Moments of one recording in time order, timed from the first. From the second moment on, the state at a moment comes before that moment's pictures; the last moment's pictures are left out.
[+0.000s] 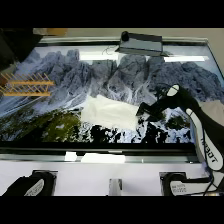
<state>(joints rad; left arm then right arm) -0.04 -0.91 1.39 0.52 -0.90 -1.23 0.08 -1.57 1.12 -1.04 1.19 1.64</state>
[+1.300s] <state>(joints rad) -0.04 -0.91 1.39 0.58 -0.90 -1.24 -0.78 -1.37 1.68 -0.82 1.53 1.62</state>
